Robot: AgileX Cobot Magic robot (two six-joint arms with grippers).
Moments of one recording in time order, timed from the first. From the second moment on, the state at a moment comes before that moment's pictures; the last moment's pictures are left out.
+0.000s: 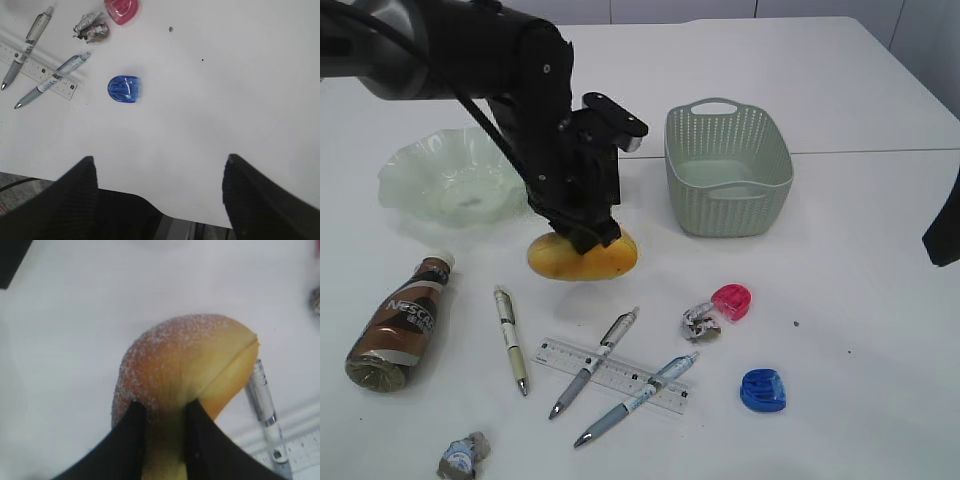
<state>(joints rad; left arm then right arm) -0.60 2.12 -1.66 0.06 0.89 0.22 0.07 1.25 -1.11 0.24 1.24 -0.06</state>
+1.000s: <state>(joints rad) -0.31 2.05 -1.98 0.02 1.24 -0.22 0.07 1.25 -1.11 0.23 1.24 -0.06</state>
